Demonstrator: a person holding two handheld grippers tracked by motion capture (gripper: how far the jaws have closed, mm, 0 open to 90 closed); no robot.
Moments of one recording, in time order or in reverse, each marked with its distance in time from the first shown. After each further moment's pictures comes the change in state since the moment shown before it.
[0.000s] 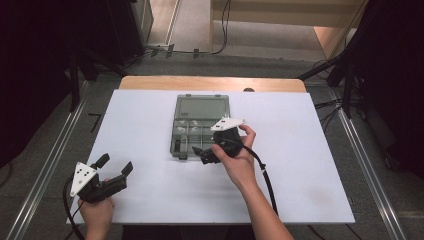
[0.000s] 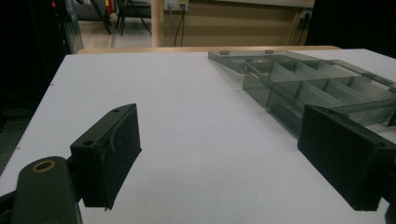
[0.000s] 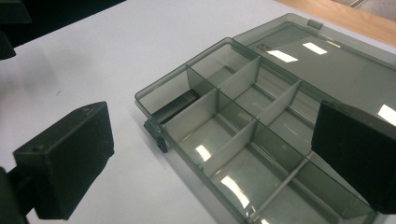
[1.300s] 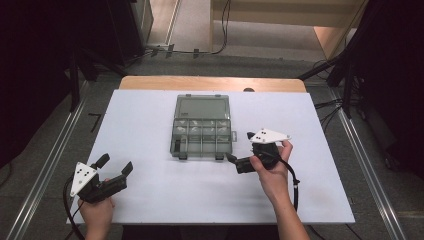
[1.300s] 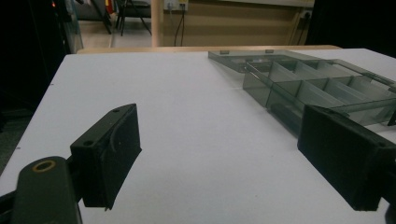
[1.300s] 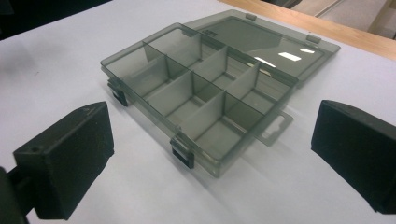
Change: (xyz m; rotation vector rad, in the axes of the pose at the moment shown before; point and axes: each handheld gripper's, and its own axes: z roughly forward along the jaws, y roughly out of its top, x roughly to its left) left arm 0.000 0.000 0.000 0.001 0.000 0.001; right arm -0.034 -0.054 -0.070 -0.086 -0.083 0.027
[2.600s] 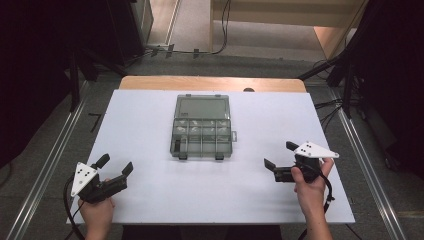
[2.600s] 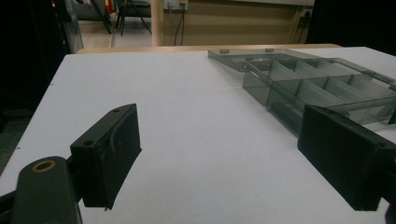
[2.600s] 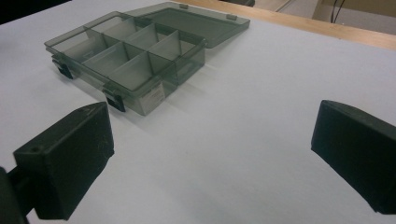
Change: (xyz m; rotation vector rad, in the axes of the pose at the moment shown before) left arm -0.001 0.000 0.000 0.004 0.001 0.006; right arm -0.049 -0.057 -0.071 -0.052 -0.129 0.080
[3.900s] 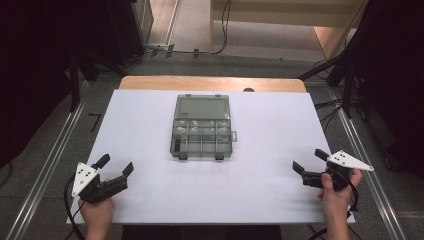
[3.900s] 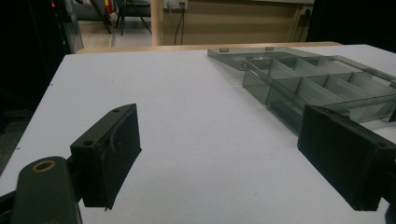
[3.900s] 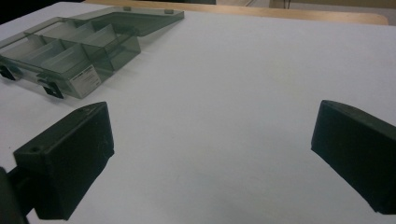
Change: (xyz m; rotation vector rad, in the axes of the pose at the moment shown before) left arm -0.001 0.000 0.000 0.004 0.001 0.010; right arm -0.055 -0.046 -0.040 -0.052 -0.110 0.119
